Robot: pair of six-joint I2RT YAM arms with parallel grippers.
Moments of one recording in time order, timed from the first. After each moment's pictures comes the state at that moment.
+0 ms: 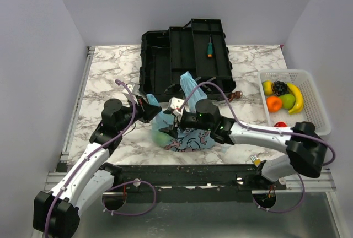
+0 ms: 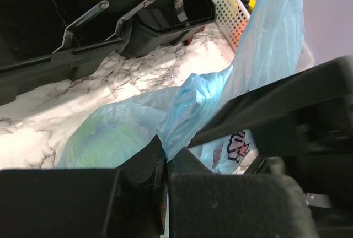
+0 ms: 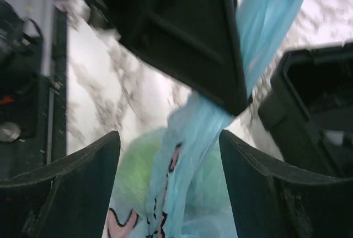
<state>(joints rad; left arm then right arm) -0.36 0.79 0.49 0.12 0.46 -0.55 1.01 1.49 0.78 0.50 -0.29 -0.20</state>
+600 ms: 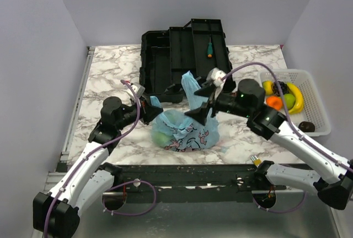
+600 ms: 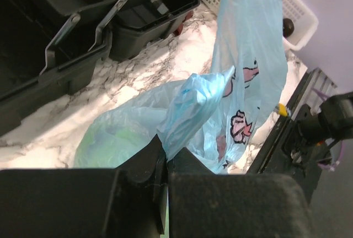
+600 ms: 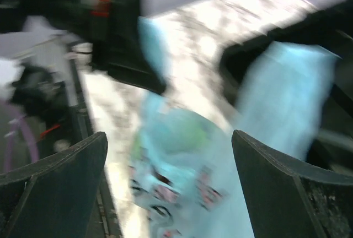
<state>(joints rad) -0.36 0.79 0.53 0.08 0.57 -0.36 0.85 1.05 1.01 -0.10 -0.41 -0.02</state>
